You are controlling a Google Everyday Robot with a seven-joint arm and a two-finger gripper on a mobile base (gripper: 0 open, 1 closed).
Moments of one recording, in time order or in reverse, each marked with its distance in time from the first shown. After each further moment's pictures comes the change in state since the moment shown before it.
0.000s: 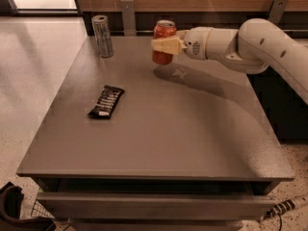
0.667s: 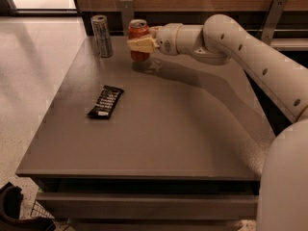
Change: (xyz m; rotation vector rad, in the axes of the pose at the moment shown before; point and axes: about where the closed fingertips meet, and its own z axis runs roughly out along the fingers) arm -0.002 0.005 0.085 -0.056 0.009 -0.160
